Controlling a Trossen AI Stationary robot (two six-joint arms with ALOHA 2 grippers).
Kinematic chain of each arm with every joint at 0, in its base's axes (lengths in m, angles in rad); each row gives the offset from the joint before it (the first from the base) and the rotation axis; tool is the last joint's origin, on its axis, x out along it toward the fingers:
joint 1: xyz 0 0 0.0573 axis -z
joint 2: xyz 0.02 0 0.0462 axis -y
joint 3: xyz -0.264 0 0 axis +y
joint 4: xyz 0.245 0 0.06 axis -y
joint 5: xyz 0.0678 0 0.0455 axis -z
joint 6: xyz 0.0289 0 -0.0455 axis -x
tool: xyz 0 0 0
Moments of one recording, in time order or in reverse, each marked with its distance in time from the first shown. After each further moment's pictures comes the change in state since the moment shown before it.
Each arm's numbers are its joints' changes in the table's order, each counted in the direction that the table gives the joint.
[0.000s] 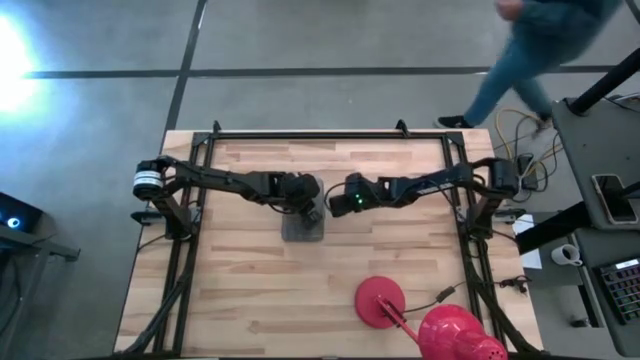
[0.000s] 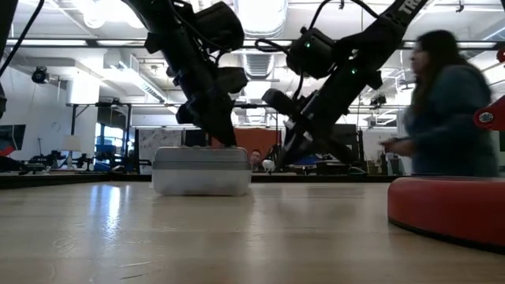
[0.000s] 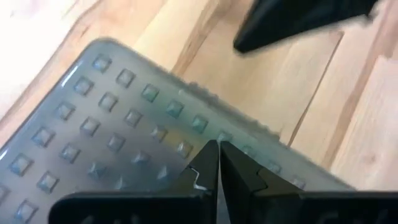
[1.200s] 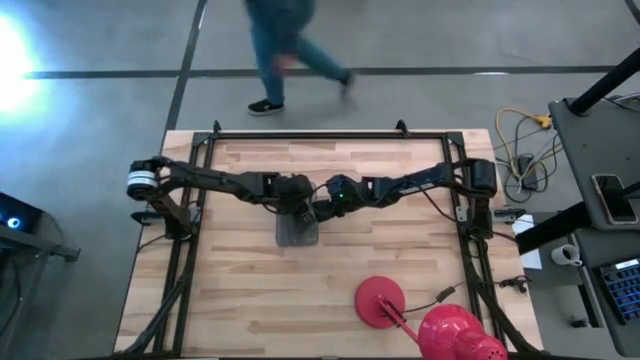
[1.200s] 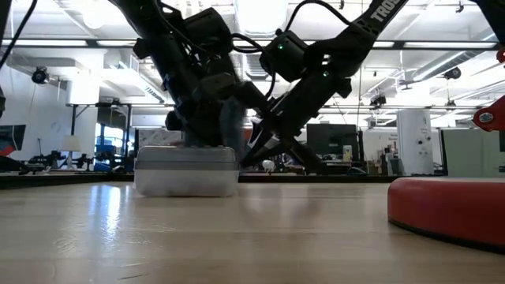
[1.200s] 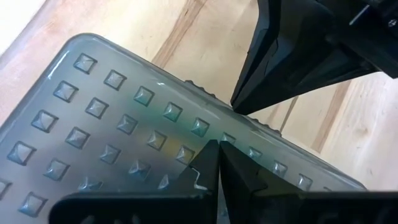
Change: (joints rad) left arm 0.001 -0.055 0.086 0.014 0.089 0.020; right arm -0.005 -0.189 -0.183 0.048 -0.190 0.004
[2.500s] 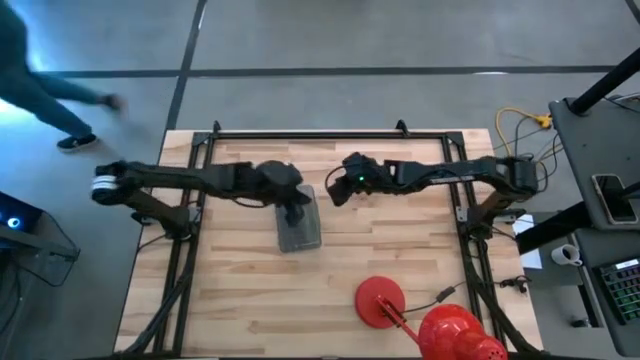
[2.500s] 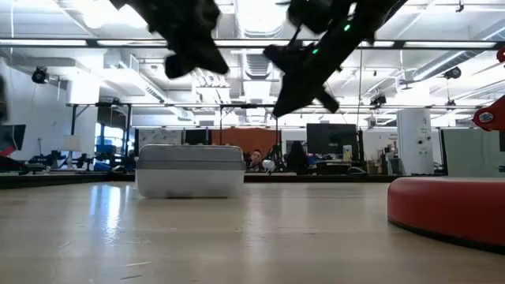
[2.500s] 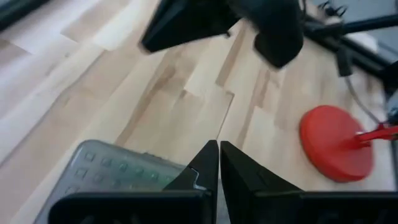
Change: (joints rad) left arm 0.018 0.394 -0.028 0.012 0.012 -0.025; right arm 0.034 0.336 0.014 -0.256 0.336 0.392
